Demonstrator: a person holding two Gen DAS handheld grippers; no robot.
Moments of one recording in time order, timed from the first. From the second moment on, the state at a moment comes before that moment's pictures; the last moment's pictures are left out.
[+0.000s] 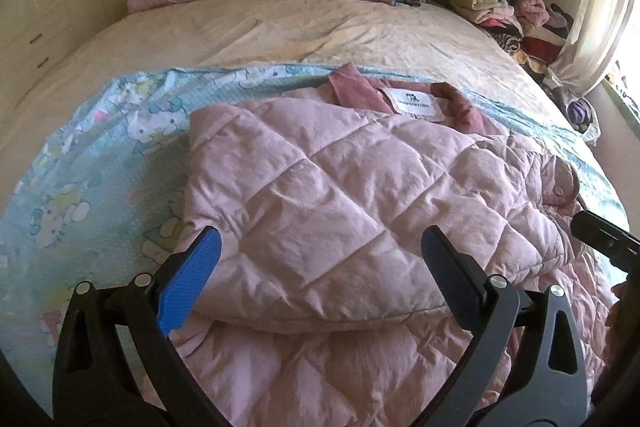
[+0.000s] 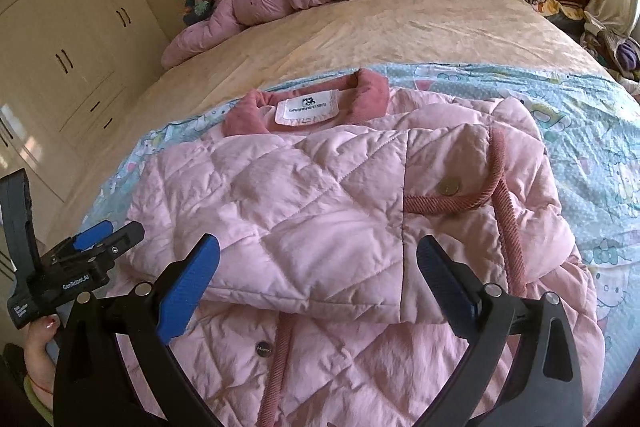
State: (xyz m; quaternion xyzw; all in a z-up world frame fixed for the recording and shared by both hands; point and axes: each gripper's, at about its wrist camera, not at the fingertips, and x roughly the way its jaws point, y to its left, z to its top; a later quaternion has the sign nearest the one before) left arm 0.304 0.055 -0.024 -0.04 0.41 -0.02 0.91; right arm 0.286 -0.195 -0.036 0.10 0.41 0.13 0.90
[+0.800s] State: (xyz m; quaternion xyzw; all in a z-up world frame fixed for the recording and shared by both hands) left arm 0.225 0.049 0.018 -0.04 0.37 -0.04 0.93; right arm 0.210 -0.206 0.016 0.10 0.35 0.13 0.92
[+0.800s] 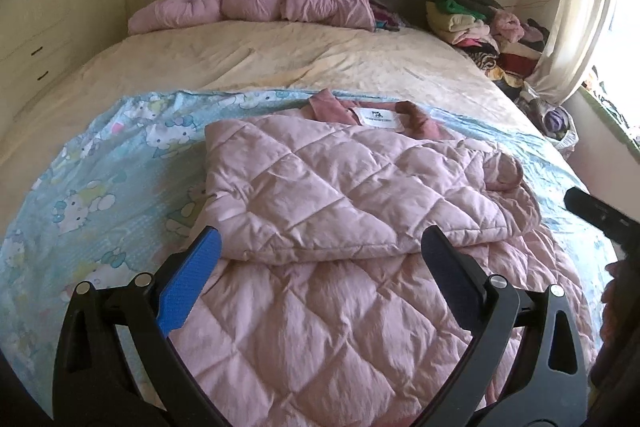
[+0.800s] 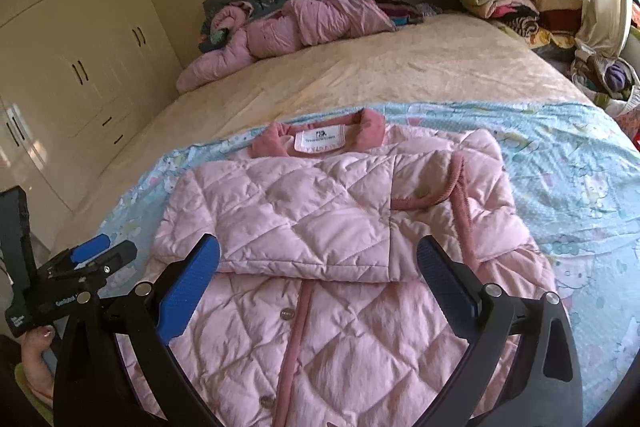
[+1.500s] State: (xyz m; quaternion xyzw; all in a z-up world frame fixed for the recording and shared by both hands) left arm 0.167 0.037 0.058 -0.04 0.34 -0.04 0.94; right arm 0.148 -0.230 0.057 0.10 0.30 0.13 0.94
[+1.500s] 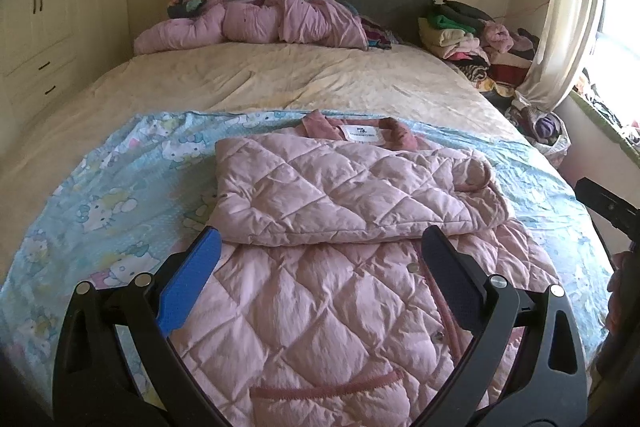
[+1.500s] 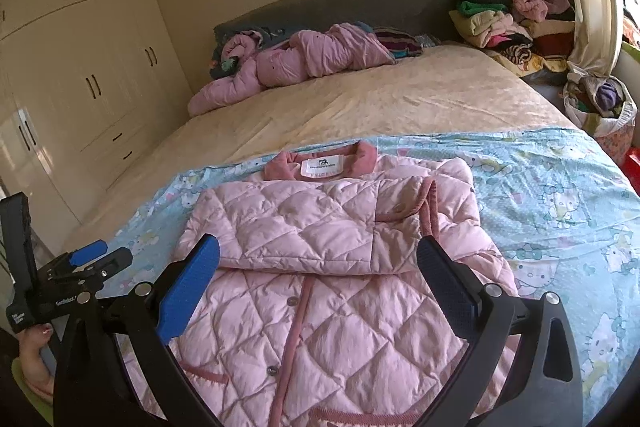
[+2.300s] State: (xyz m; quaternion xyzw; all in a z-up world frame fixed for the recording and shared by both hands) left arm 0.102 0.024 0.064 0.00 0.32 -0.04 0.95; right arm 0.079 -0.254 0.074 0.08 0.28 0.14 0.95
